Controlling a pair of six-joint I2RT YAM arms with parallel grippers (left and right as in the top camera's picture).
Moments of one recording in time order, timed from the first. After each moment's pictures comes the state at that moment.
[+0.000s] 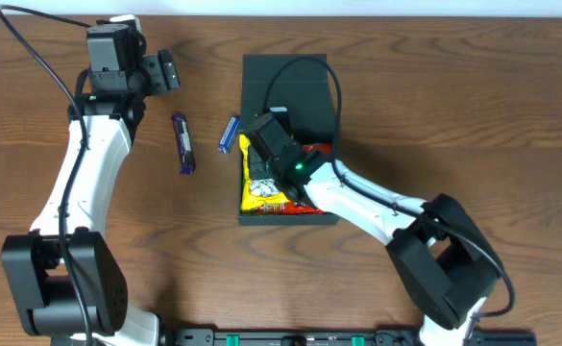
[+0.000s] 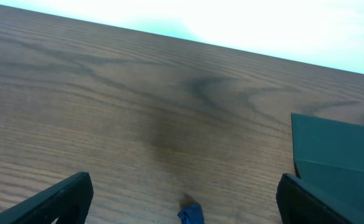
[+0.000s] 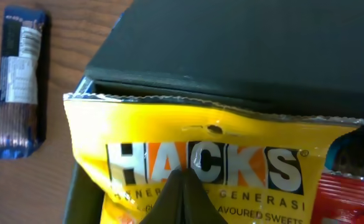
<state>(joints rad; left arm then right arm) 0.03 1.70 1.34 -0.31 -0.03 -0.15 0.76 1.92 1.25 -0.25 0.14 0.60</state>
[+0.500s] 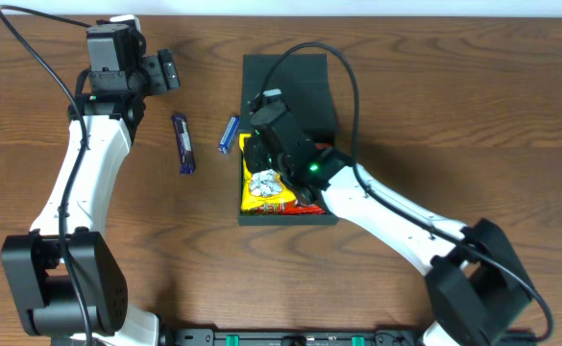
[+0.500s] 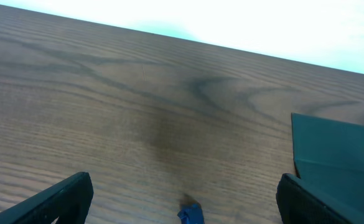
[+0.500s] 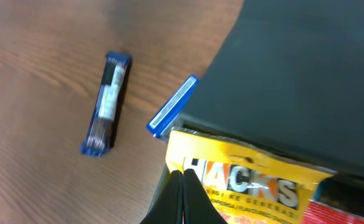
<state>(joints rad) 0.03 1.70 1.34 -0.31 -0.03 -0.15 0.76 1.79 1.25 -0.21 0.08 0.47</state>
